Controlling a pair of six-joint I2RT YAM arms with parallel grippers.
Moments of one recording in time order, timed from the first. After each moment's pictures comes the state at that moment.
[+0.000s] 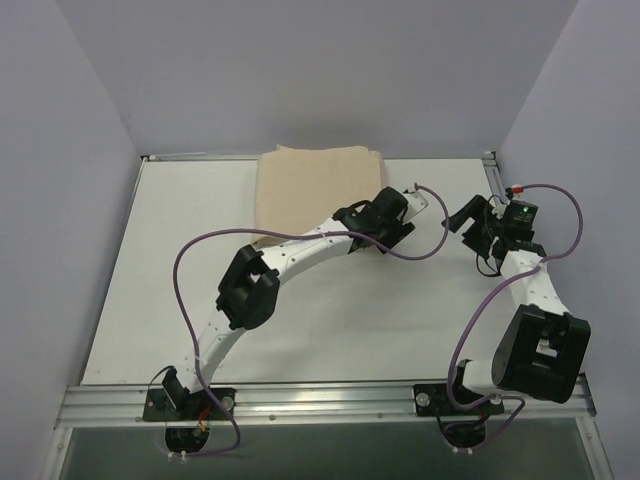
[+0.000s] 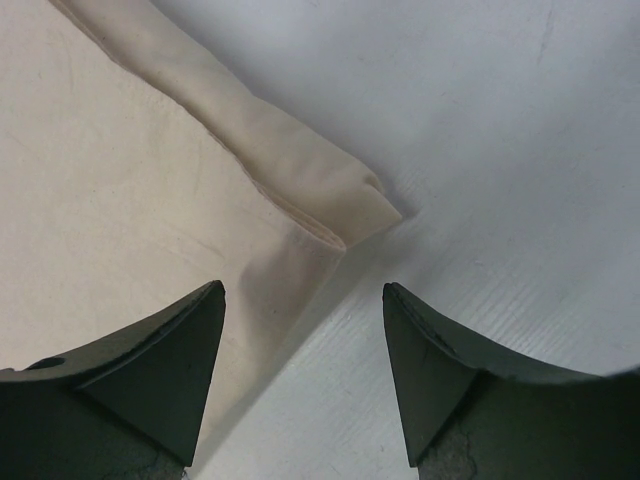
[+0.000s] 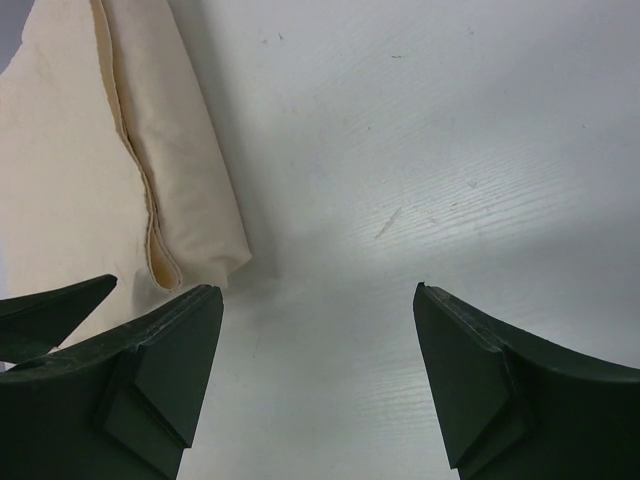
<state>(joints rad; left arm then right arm) -0.95 2.35 2.13 -0.51 -0.25 0.14 -0.31 1.35 0.83 -0.17 -0.38 0.50</state>
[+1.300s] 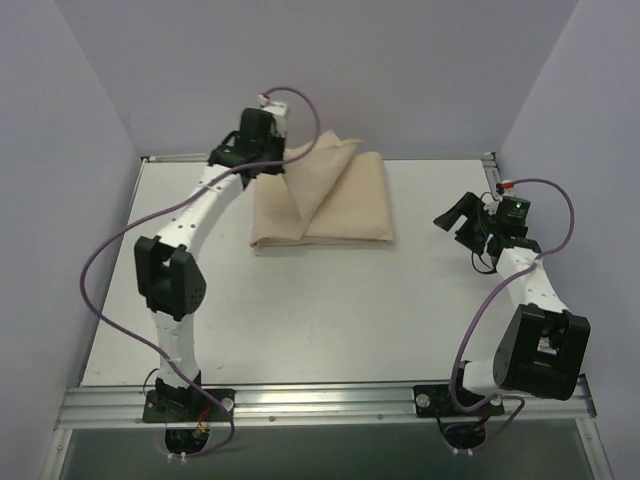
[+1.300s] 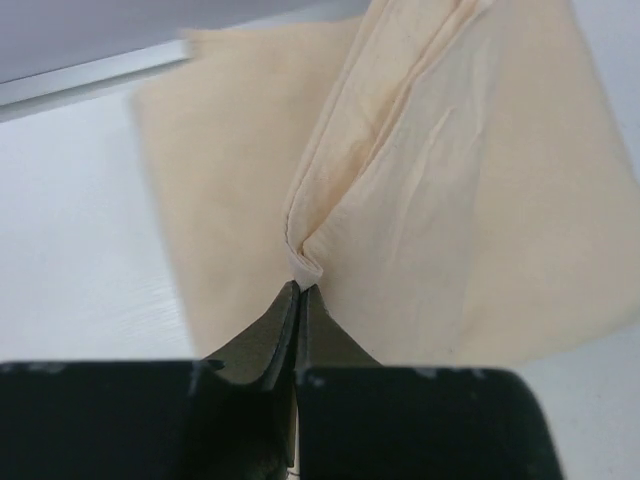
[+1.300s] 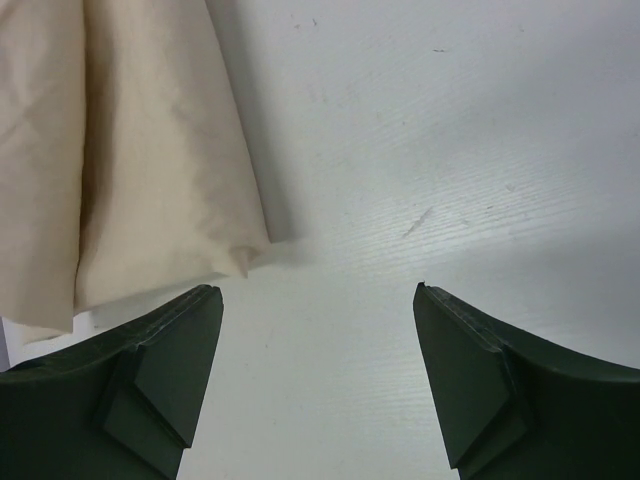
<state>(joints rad) -0.50 2.08 2.06 -0.61 -0.07 -0.12 -0.27 1.35 0.84 -0.17 -0.40 0.48</state>
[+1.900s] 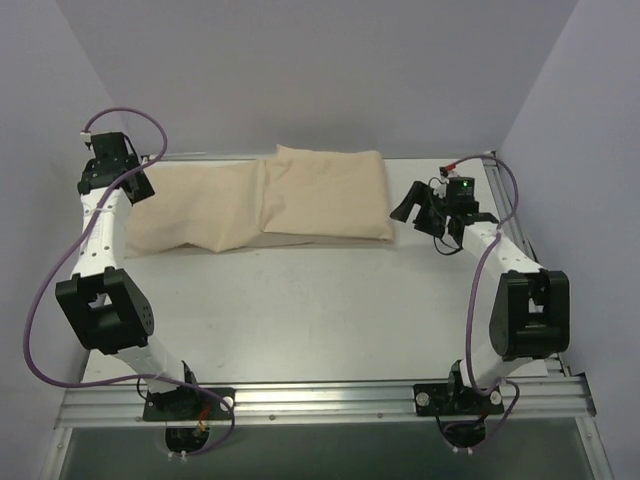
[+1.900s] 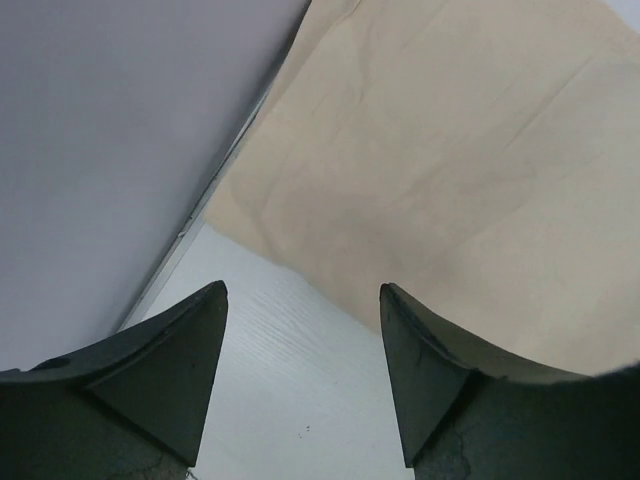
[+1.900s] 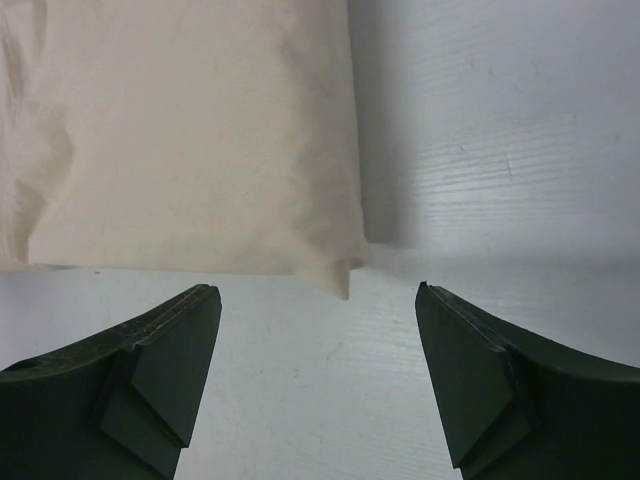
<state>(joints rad) 0.22 1.70 1.63 -0.68 -0.31 -0.22 0.01 1.55 0.99 -0.15 -0.35 0.49</state>
